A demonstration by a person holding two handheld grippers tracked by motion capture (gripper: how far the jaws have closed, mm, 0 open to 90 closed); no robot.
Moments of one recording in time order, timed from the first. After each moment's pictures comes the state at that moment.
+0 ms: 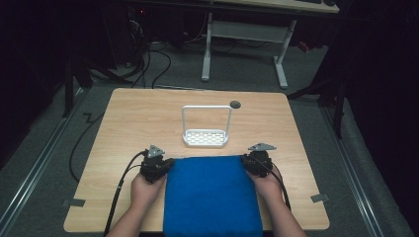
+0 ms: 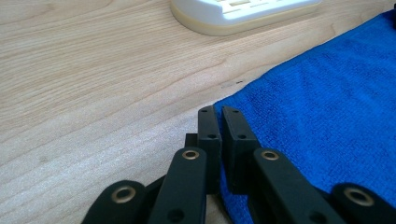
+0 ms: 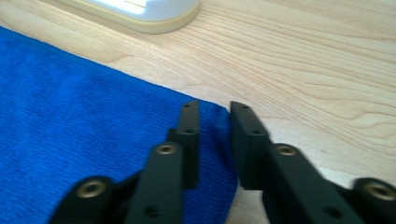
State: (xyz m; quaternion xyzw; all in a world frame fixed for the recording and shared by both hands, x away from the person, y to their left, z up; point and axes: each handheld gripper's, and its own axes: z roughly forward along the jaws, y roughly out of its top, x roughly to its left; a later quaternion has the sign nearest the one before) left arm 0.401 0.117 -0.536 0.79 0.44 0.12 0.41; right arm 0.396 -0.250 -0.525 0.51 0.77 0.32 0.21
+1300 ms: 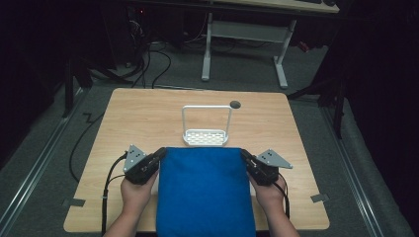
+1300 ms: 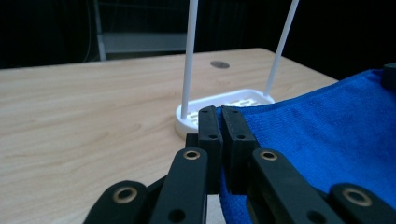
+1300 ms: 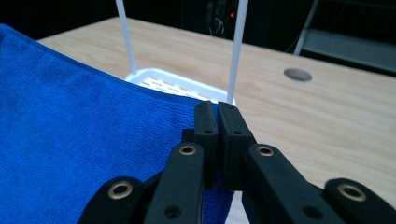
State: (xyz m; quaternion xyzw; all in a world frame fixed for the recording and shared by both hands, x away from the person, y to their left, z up) left arm 0.356 0.145 -0.479 0.69 0.39 0.23 0.56; right arm 0.335 -0.238 -0.470 0.42 0.71 0.47 0.30
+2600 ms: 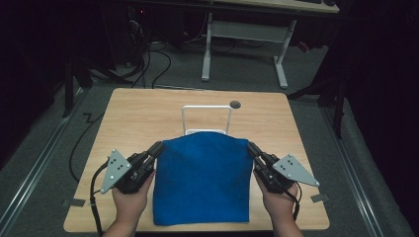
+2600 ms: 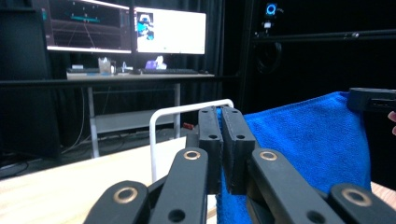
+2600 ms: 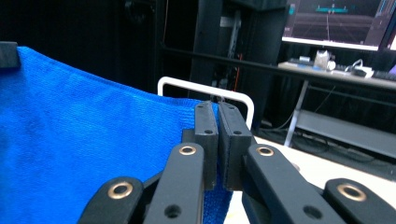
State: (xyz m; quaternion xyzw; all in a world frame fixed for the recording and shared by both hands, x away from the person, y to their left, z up) left arm 0.300 0.144 -0.403 0.62 0.30 0.29 0.66; right arm 0.283 -0.235 -0.395 0.35 0.65 0.57 0.37
